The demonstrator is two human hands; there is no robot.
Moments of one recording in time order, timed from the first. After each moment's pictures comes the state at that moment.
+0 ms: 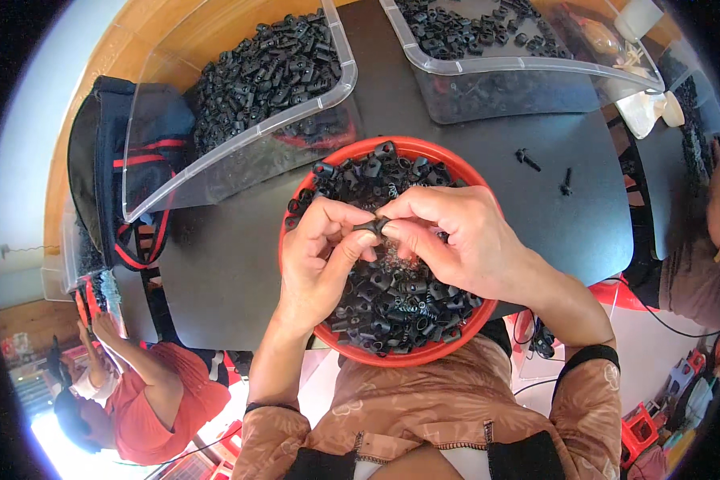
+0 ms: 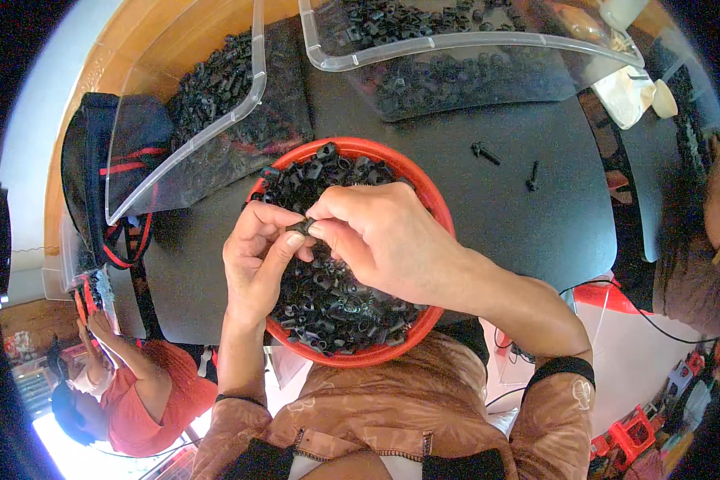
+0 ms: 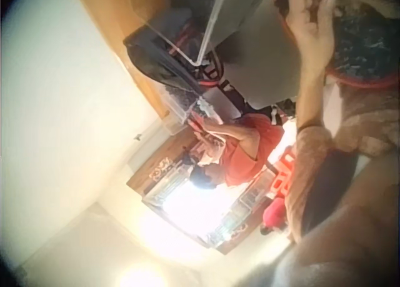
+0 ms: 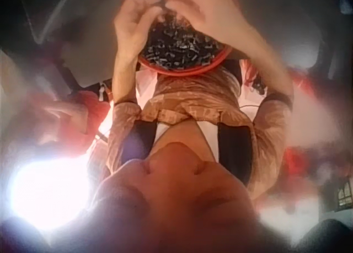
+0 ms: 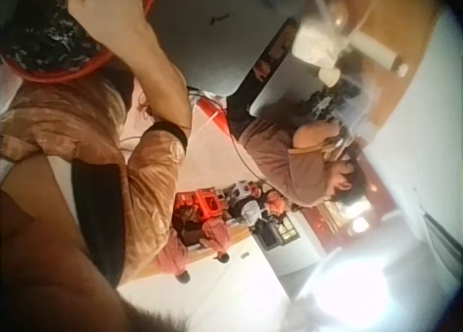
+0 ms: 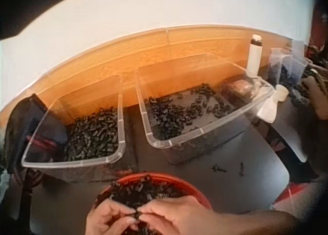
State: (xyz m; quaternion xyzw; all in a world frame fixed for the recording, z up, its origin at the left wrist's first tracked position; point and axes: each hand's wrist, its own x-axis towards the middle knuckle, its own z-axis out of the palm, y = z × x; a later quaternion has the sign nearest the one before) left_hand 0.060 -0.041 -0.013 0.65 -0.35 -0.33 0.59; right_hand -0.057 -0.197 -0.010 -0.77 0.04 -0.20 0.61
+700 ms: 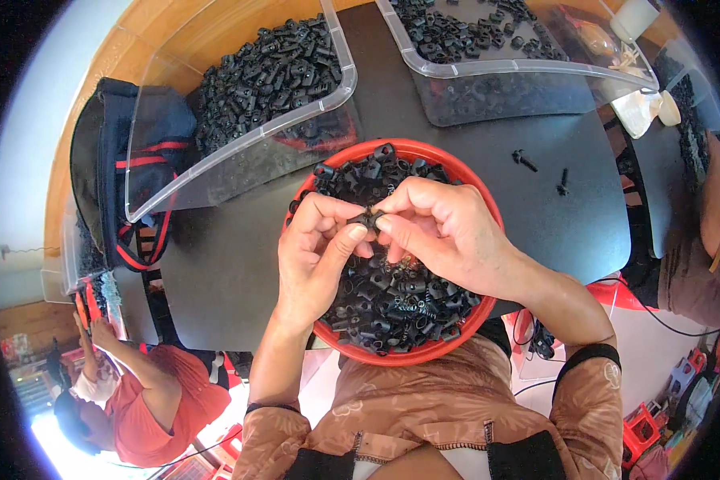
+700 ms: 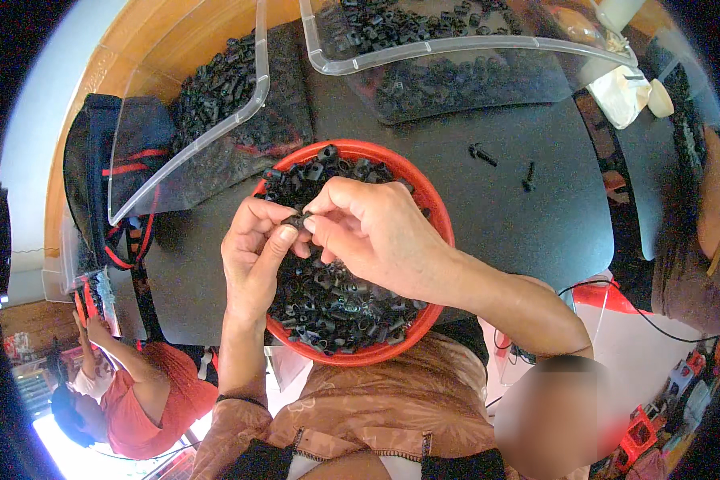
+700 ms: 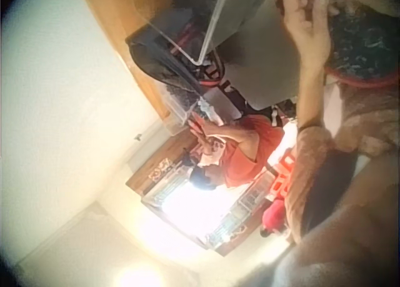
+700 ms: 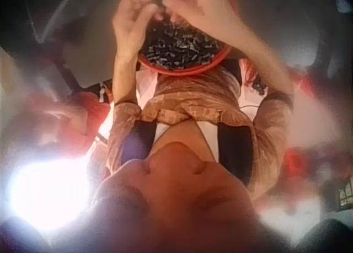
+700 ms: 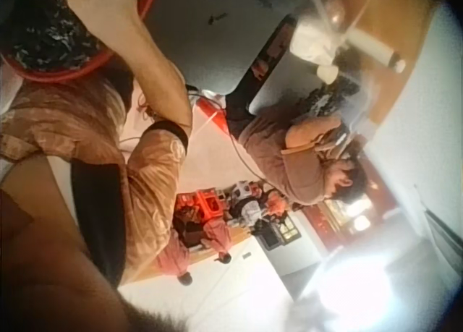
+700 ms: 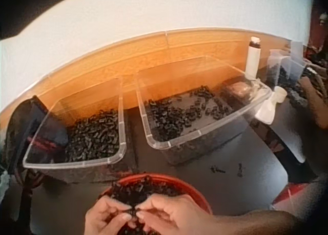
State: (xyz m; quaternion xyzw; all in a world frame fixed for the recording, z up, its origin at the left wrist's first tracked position) left_hand 0.063 -0.043 -0.012 0.64 -0.33 -0.33 0.61; right_hand -0.054 -0.192 -0.010 -0.66 0.09 -0.13 0.74
